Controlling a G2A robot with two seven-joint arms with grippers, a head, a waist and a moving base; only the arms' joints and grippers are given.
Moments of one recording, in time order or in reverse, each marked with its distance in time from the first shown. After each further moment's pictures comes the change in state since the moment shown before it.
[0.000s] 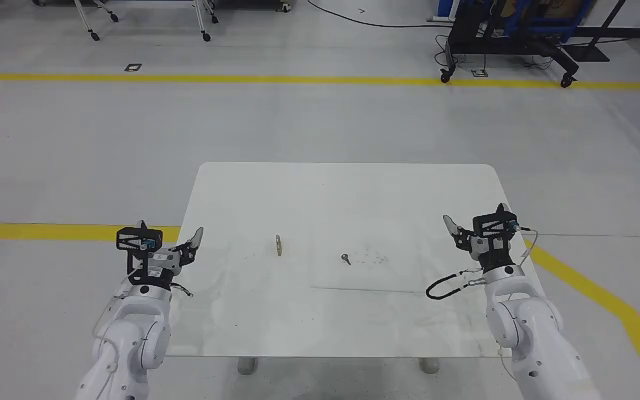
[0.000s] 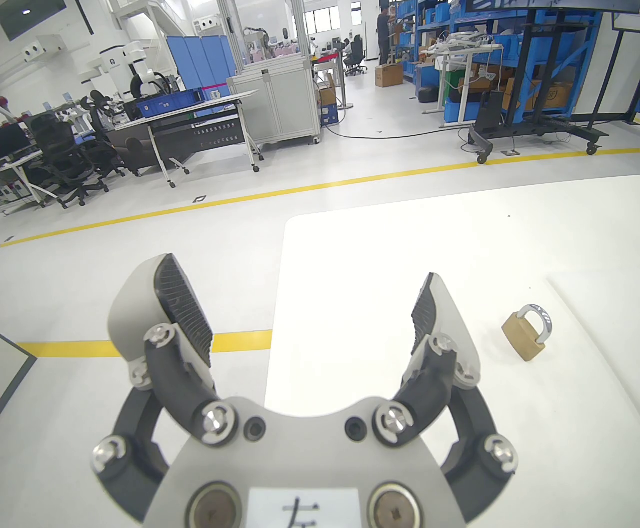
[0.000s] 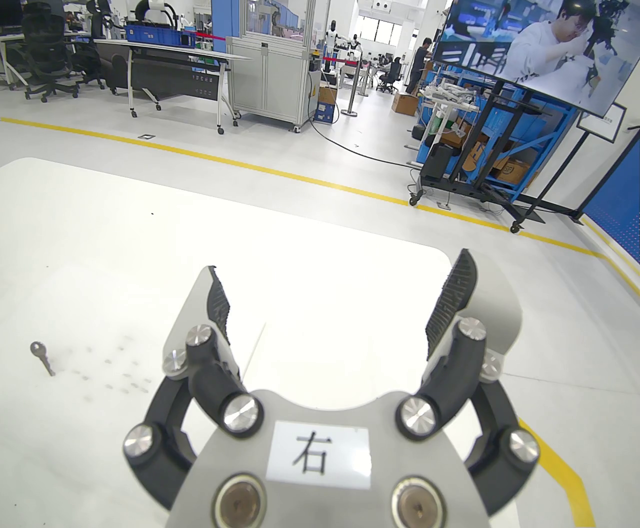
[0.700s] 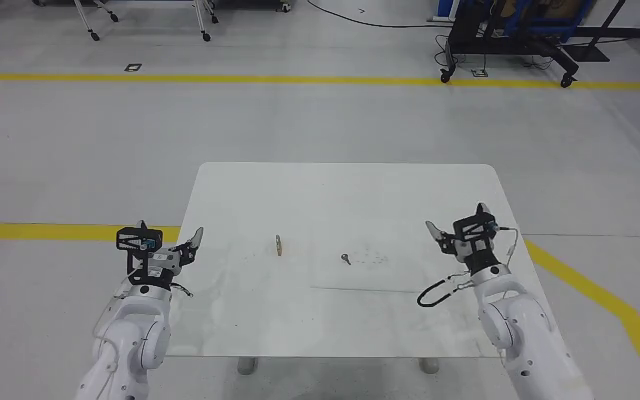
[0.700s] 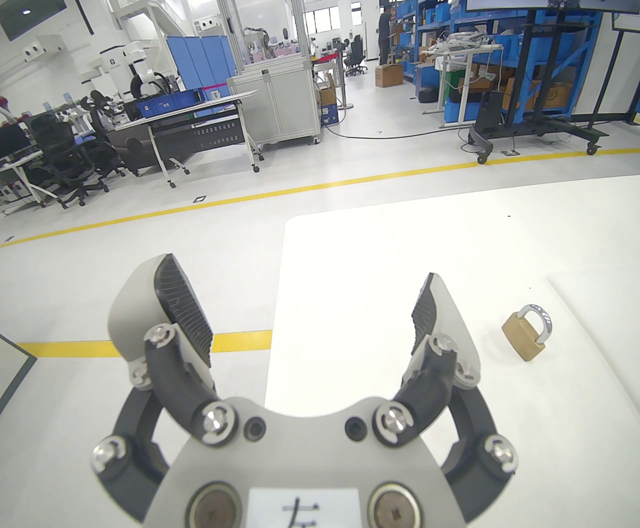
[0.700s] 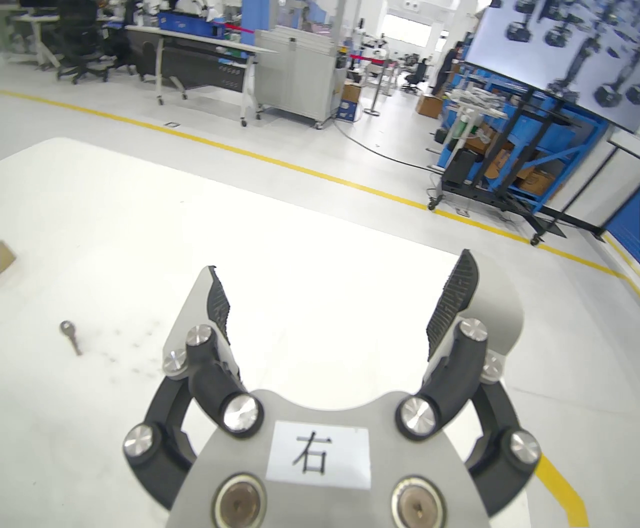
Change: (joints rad) left arm 0.000 0.000 0.000 0.000 0.000 0.000 0.000; right arm 0.034 0.001 -0.073 -0.001 -0.068 -0.121 0.049
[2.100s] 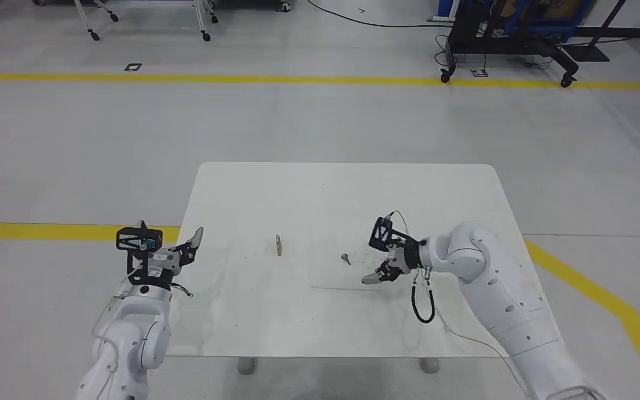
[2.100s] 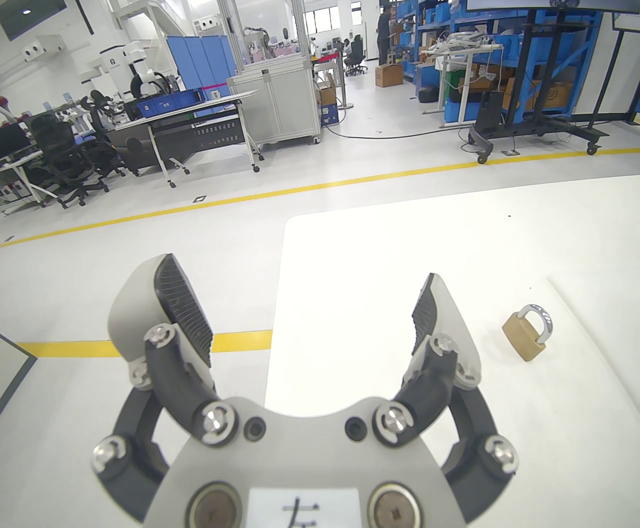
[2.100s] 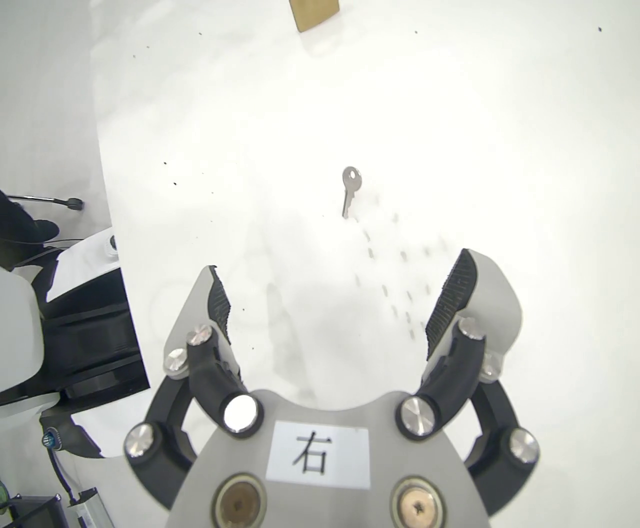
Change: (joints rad) left arm 0.000 0.000 0.000 0.000 0.000 0.000 0.000; right arm 0.550 0.008 -0.339 0.461 0.587 -0.831 0.792
